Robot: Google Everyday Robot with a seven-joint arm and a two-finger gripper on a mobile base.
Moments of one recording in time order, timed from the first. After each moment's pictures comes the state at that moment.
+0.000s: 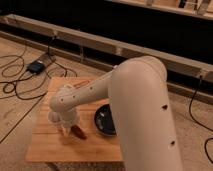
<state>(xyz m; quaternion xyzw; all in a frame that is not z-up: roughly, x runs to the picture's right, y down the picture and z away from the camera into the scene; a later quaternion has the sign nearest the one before) -0.172 0.230 0.781 -0.34 0.18 0.44 0.81</state>
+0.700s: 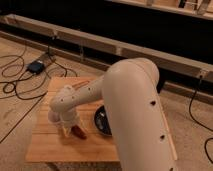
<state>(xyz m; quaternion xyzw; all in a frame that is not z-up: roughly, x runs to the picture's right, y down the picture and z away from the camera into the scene) -0.173 0.237 0.800 -0.34 0.20 0.44 0.81</state>
